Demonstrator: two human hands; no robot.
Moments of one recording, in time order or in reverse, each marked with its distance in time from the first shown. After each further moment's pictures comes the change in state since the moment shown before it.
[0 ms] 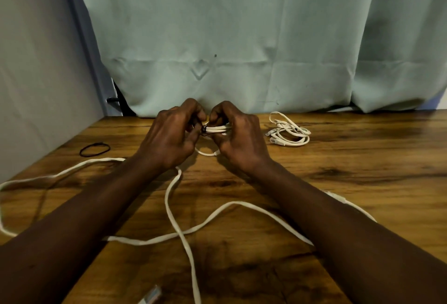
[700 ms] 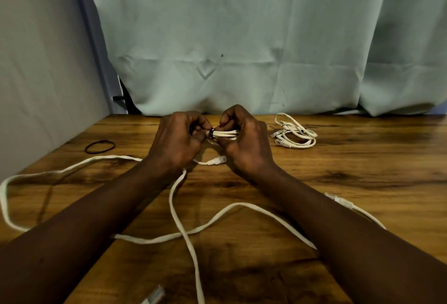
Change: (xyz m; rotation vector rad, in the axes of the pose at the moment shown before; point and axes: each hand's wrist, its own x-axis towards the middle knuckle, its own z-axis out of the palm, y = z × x) left_hand -0.005 0.005 0.012 -0.202 0.043 -0.284; right_hand -0.006 0.006 0.007 0.120 0.038 0.175
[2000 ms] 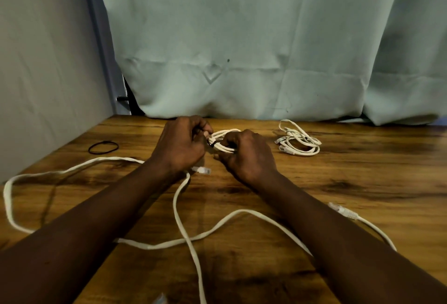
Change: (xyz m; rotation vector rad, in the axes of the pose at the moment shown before) left_hand 0.004 -0.009 0.000 0.011 -0.016 0.000; right_hand 0.002 0.006 0.003 -0.490 -0.206 -0.001
